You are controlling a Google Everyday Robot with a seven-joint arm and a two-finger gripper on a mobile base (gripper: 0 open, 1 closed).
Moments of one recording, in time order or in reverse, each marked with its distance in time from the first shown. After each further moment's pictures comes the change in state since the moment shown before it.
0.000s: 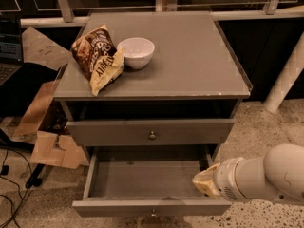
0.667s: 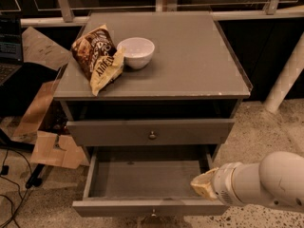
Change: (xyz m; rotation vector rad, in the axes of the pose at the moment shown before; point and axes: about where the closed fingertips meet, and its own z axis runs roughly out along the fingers) arm 0.009 0.001 0.012 0.011 -0.002 0.039
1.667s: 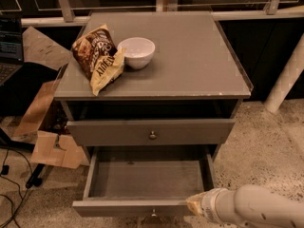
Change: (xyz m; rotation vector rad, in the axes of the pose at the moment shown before) arm 0.088 -0.014 0.116 0.025 0.013 0.243
